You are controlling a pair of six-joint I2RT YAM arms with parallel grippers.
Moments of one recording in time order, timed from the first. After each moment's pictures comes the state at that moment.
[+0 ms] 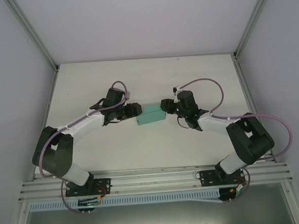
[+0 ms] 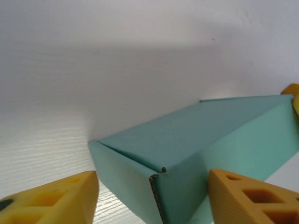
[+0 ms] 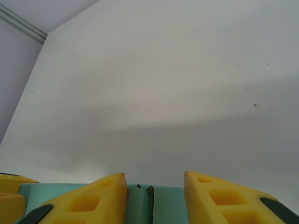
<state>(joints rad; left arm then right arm) -0.49 1.56 0.92 -0.25 0.33 -0.67 0.56 1.53 0.67 0.35 -0.13 0.61</state>
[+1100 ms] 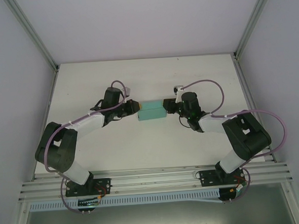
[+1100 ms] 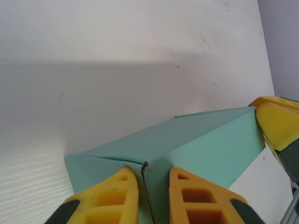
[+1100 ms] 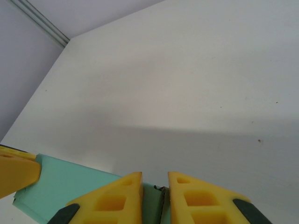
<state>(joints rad) -0.46 1.62 0.88 0.00 0.42 -0.64 0.52 1.57 0.62 0.55 -0.19 0.49</state>
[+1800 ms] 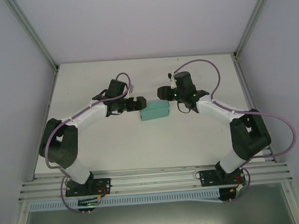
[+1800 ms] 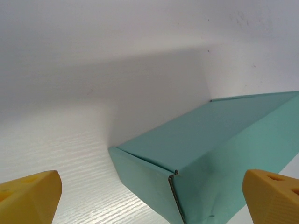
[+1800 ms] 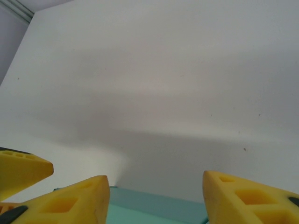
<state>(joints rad) -0.47 1.67 1.13 -0.38 0.31 -0.49 0.50 1.57 1.06 -0.12 -0.17 0.42</state>
